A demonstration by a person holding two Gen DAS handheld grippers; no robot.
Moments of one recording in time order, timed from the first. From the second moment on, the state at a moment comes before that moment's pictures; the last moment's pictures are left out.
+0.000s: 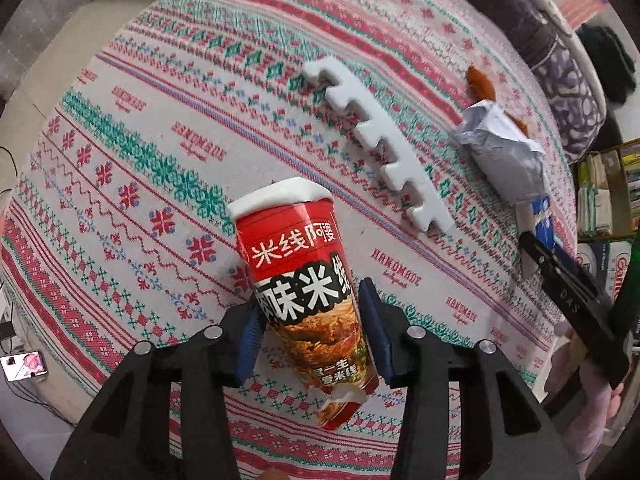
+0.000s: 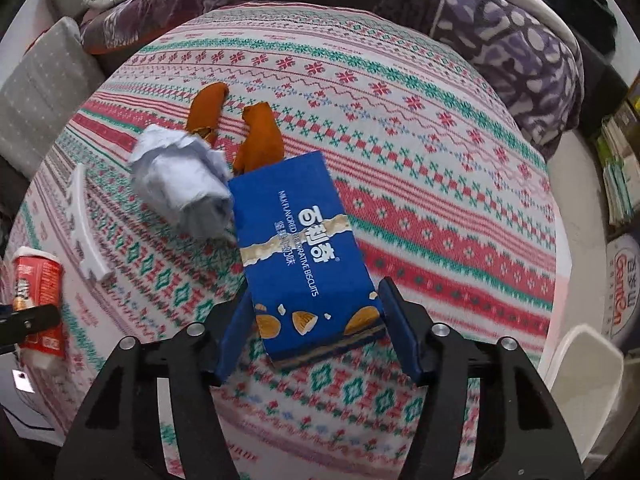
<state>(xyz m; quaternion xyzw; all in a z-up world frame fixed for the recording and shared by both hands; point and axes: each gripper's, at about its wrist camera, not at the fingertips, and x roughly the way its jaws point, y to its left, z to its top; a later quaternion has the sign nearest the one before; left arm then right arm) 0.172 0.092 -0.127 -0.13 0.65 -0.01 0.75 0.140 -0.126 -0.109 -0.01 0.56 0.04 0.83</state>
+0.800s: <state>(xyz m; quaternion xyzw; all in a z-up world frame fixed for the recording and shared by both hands) 0.140 0.042 -0.023 -0.11 0.49 -0.06 0.86 0.072 -0.152 0.013 0.06 0.43 0.02 0.90</state>
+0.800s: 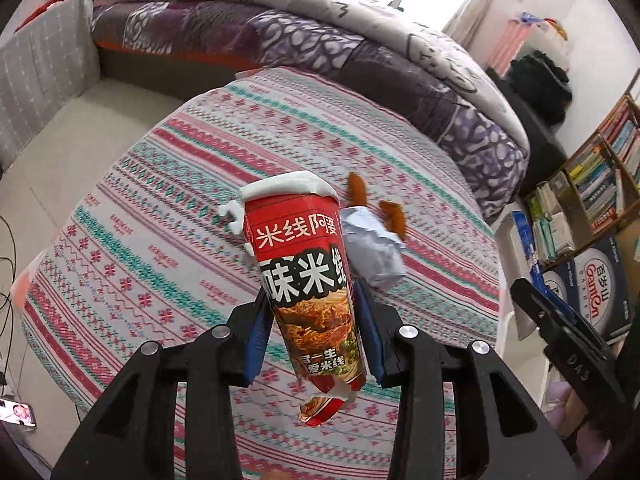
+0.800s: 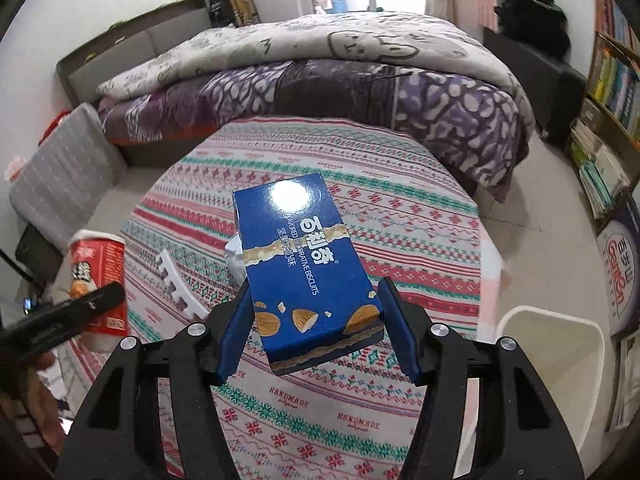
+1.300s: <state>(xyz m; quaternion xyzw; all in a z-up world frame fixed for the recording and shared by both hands) 0.132 -0.012 -0.038 -0.06 0.50 -0.09 0.86 0.033 -0.252 0.004 0.12 0.44 -0.09 0.89</state>
